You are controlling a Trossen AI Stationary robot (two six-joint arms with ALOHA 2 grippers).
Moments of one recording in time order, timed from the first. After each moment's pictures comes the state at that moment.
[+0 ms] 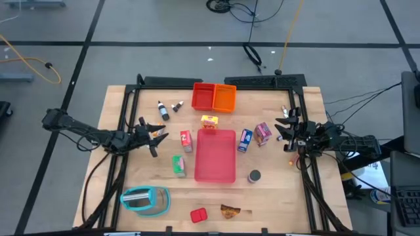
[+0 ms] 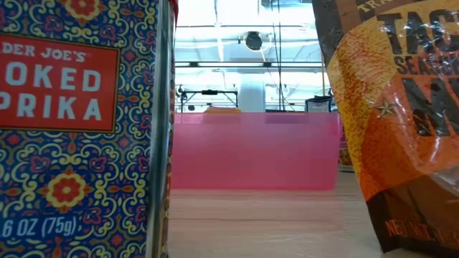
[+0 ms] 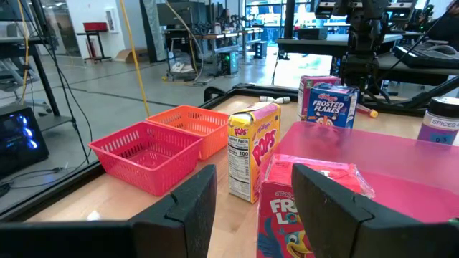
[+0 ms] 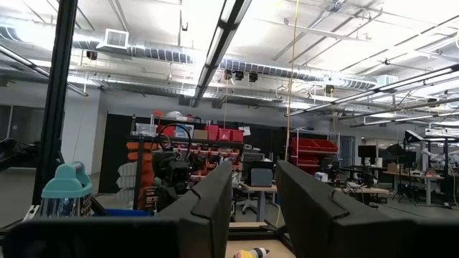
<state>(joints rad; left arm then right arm) -0.30 0.44 0.01 0.35 -0.72 -0.06 -0.04 0.01 0.01 0.46 0.13 -0.14</state>
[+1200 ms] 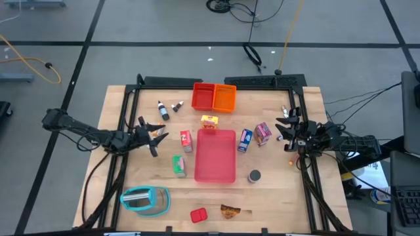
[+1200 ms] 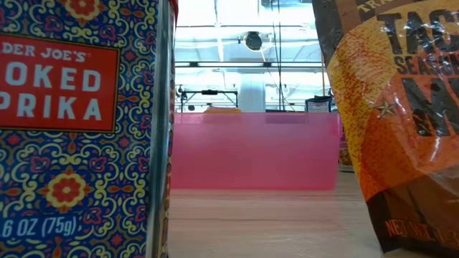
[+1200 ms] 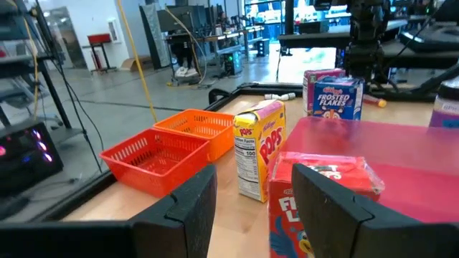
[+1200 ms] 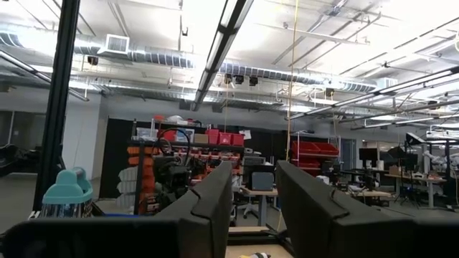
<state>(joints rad) -0.30 0.44 0.01 0.35 -0.73 0.04 -0.04 0.01 0.01 0.48 0.13 -0.13</state>
